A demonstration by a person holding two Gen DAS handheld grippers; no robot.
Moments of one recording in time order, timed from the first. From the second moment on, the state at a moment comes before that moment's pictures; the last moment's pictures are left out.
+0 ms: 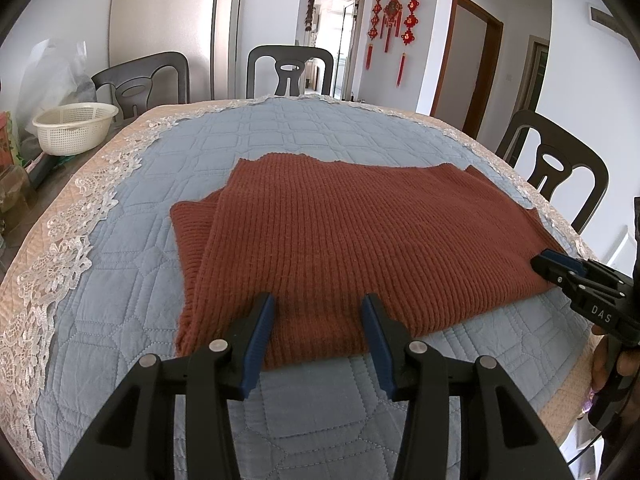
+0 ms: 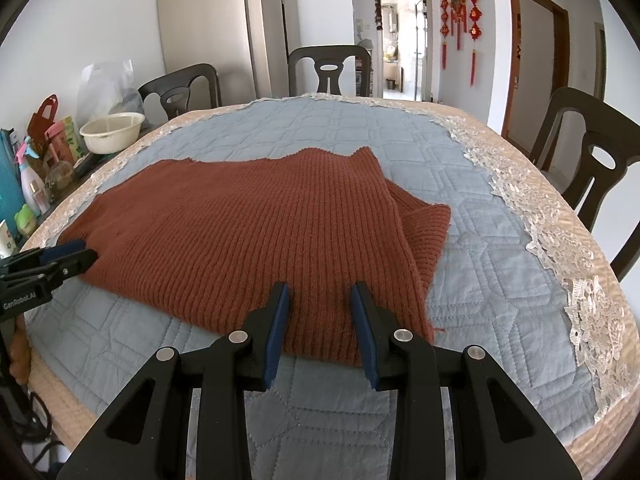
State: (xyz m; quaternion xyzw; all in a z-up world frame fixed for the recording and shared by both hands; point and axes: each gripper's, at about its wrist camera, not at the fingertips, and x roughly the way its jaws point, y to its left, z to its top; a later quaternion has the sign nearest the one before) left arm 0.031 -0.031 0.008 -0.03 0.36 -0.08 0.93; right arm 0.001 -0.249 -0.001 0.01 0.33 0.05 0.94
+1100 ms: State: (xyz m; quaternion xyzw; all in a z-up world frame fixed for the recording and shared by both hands) left arm 0.037 -0.013 0.016 0.01 0.35 -0.02 0.94; right arm 0.018 -0.165 0.001 -0.08 0.36 0.13 0.92
